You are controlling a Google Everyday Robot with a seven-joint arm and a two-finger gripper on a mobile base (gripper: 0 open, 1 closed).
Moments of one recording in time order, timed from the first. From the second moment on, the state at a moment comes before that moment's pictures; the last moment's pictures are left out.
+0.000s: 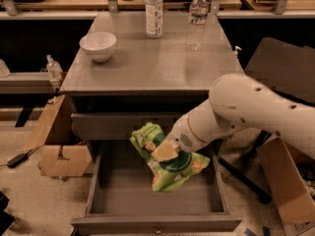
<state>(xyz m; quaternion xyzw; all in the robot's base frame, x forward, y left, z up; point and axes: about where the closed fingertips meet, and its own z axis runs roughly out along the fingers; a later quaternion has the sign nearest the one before) 0.475 -0.029 0.751 -0.44 0.85 0.21 0.22</state>
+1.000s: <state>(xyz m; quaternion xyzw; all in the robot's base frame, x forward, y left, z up) 0.516 0.007 0.555 -0.39 0.86 0.25 0.19</state>
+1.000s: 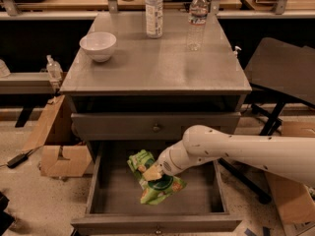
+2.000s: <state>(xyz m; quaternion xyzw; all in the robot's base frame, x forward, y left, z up) 0.526 0.003 0.493 -0.32 0.89 0.28 0.17</state>
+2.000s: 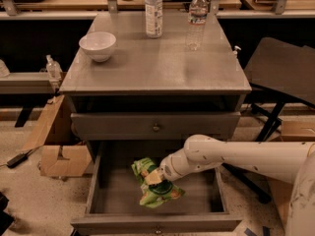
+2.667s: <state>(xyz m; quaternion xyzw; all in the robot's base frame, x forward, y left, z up) 0.524 0.006 0.491 -0.32 0.89 0.29 0.17</state>
